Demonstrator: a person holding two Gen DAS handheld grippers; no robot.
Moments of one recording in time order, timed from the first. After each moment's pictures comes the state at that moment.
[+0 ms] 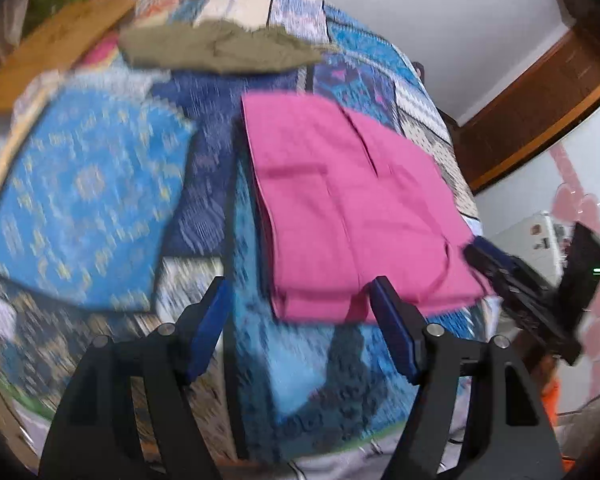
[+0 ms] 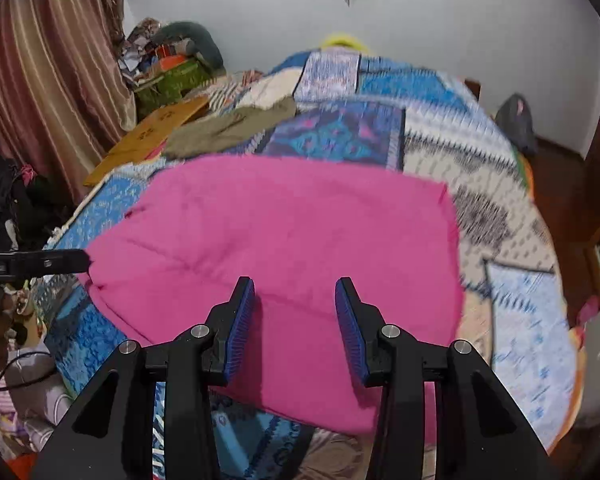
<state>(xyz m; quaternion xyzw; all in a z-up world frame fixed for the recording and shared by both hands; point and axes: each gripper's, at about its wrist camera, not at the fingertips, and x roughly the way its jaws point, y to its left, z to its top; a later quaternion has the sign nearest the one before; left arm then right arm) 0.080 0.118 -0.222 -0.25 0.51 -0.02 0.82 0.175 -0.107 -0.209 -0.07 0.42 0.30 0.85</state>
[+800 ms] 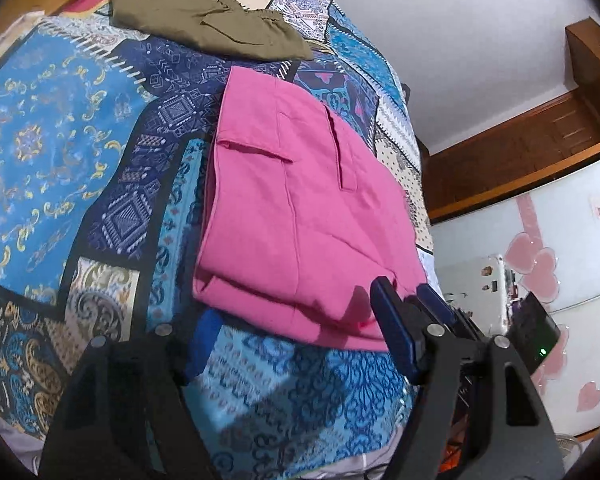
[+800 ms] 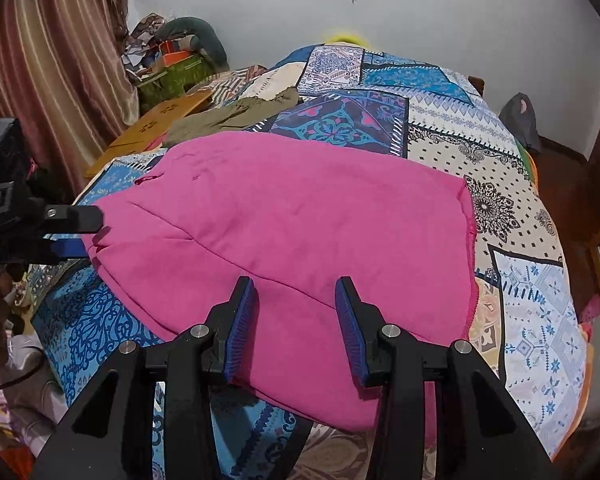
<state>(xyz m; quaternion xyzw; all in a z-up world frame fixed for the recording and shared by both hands) 0.111 0.111 -0.226 -0.35 0.48 -0.04 0.80 0.169 -0.114 -0.213 -0.06 0.41 0.31 0.86</state>
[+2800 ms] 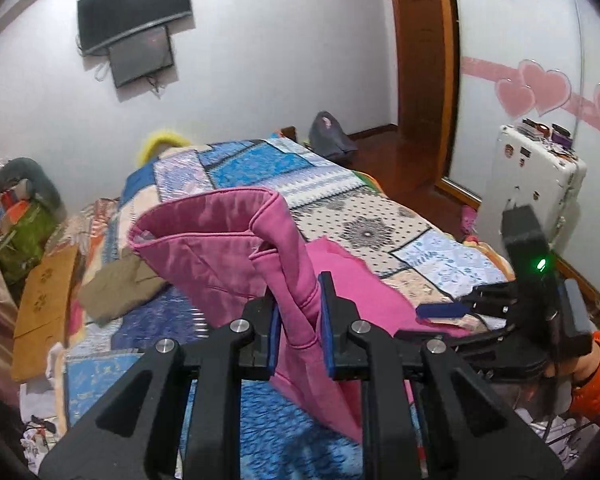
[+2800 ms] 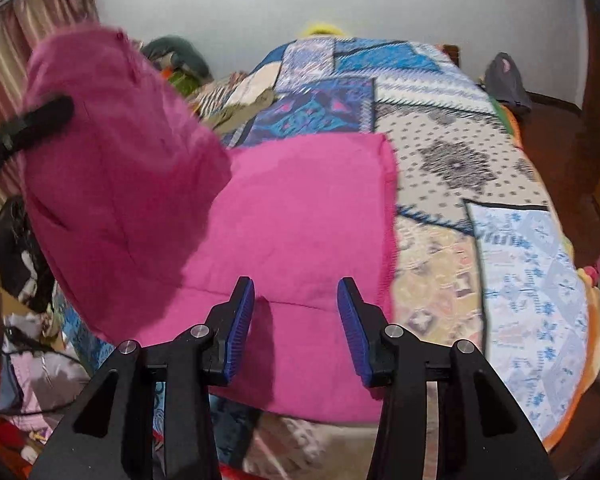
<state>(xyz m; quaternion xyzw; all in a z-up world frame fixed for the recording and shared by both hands) 0.113 -0.049 -0.108 0.09 0.33 -0.10 0.94 0.158 -0.178 -0.197 0.03 0.43 0.28 0.85</state>
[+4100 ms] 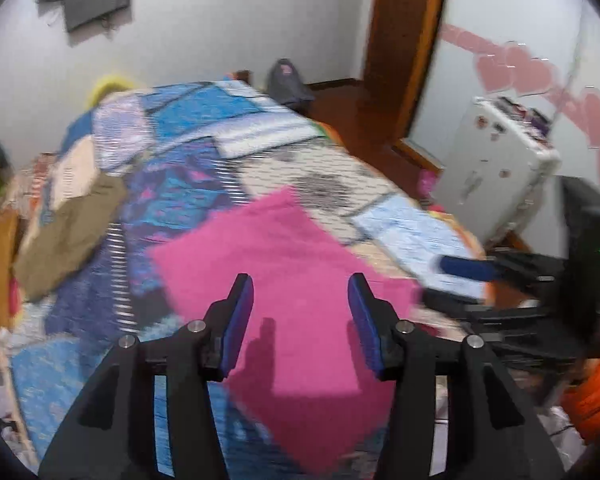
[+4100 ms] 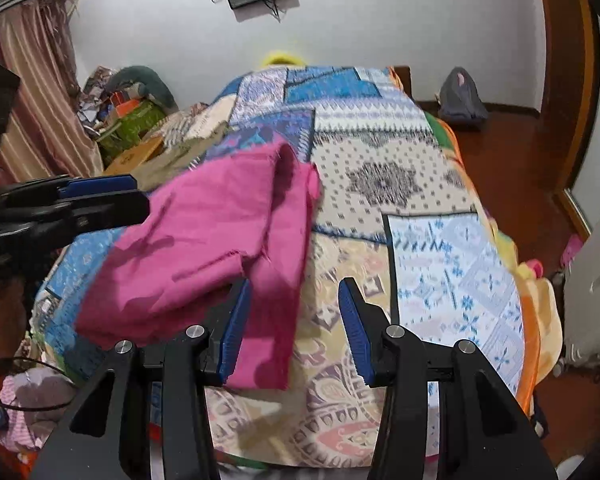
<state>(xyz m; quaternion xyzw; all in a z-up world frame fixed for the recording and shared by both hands) 0.172 -0.056 -0.144 0.05 0.43 -0.15 0.89 0.149 -0.212 -0.174 0.03 0.39 0.24 0.89</state>
